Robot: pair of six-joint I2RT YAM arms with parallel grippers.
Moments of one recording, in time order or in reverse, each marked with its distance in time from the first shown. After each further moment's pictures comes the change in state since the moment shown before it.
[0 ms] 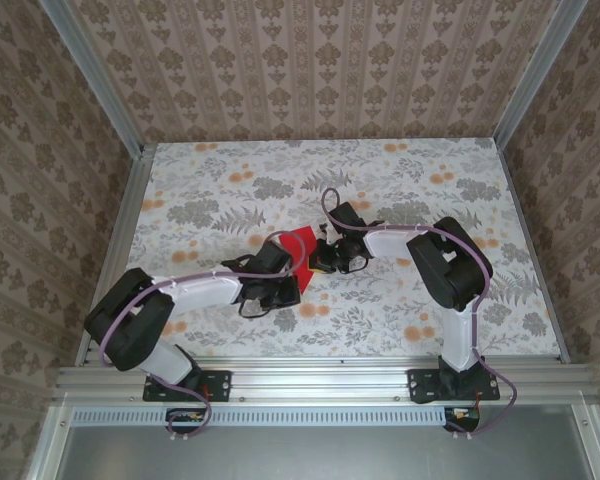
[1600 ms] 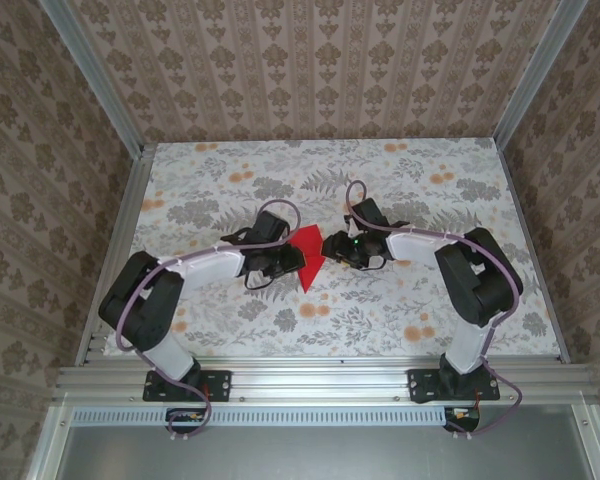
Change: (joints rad) left arm 0.130 0.129 0.182 0.024 -0.018 0.023; right arm -0.079 -0.174 -0.127 0.018 0.128 0.012
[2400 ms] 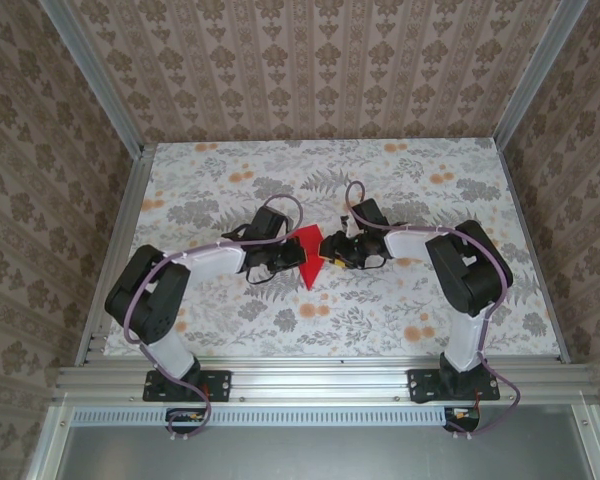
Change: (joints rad) left arm 0.039 0.034 -0.001 0.120 0.124 0.055; right arm -0.029 0.077 0.005 0.106 -0.154 0.000
